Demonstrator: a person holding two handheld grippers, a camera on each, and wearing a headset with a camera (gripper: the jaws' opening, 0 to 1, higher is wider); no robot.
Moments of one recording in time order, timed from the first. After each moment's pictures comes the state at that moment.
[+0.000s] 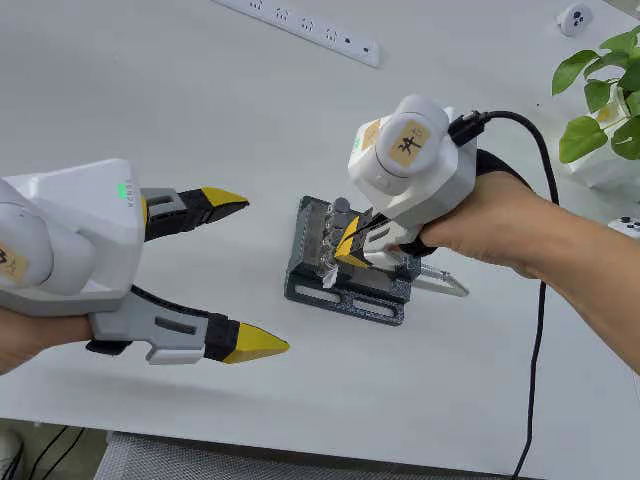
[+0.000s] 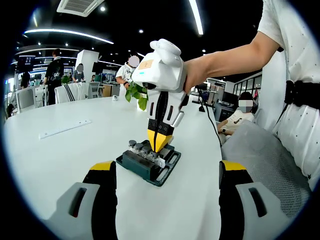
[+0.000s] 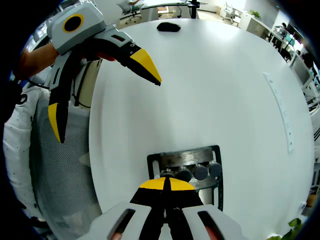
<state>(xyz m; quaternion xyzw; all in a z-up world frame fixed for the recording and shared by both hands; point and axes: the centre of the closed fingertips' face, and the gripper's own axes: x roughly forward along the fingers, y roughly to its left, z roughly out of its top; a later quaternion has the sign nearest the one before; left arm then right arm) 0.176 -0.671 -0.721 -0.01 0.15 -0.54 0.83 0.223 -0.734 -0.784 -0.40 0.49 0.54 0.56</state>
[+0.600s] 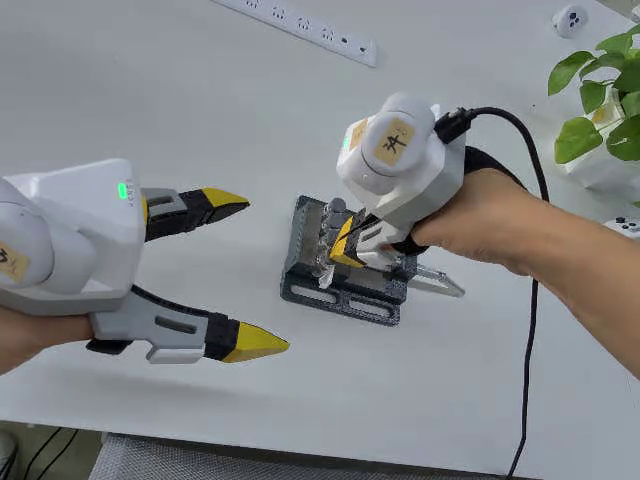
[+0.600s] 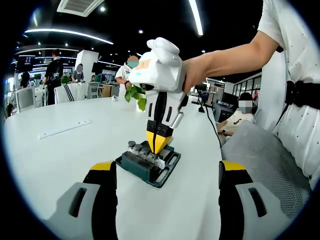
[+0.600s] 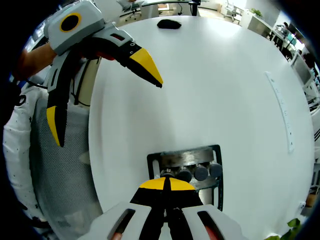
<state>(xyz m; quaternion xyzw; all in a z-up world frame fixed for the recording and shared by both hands) 0.178 -0.674 -0.721 -0.01 0.14 -0.54 0.83 0.223 -0.733 -0.785 -0.40 0.50 0.53 0.55</state>
